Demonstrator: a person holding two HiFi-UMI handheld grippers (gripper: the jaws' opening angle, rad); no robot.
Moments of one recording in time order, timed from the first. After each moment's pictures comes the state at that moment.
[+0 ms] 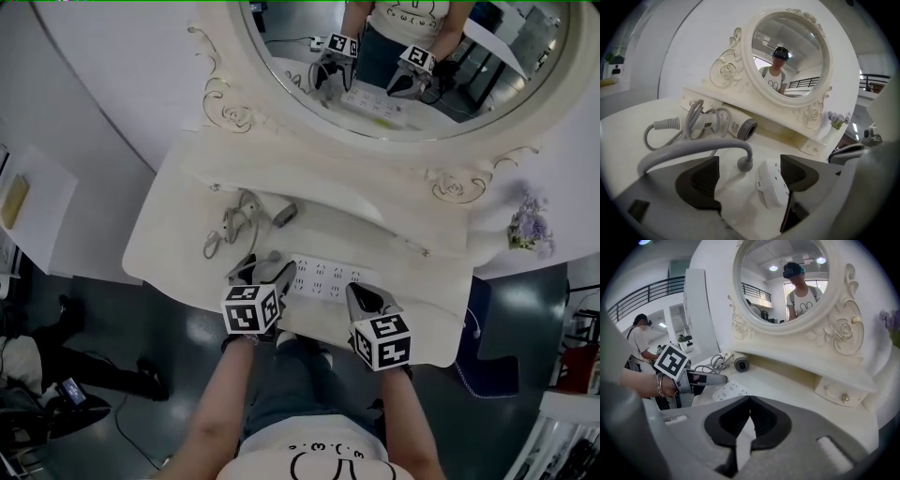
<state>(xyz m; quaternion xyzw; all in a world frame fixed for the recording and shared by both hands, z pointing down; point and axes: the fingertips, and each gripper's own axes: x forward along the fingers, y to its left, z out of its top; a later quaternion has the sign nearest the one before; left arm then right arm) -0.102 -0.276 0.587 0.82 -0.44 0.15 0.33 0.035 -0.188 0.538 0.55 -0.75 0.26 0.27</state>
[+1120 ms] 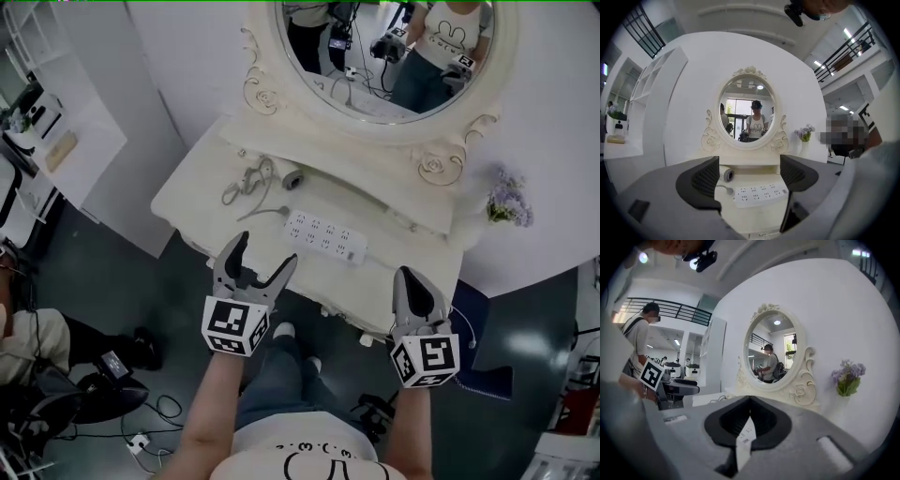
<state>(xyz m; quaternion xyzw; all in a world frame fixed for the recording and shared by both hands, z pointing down) -0.104 -0.106 0.395 0.87 -0.48 0.02 0.06 0.112 -0.045 0.363 0.60 -0.79 0.03 0.08</state>
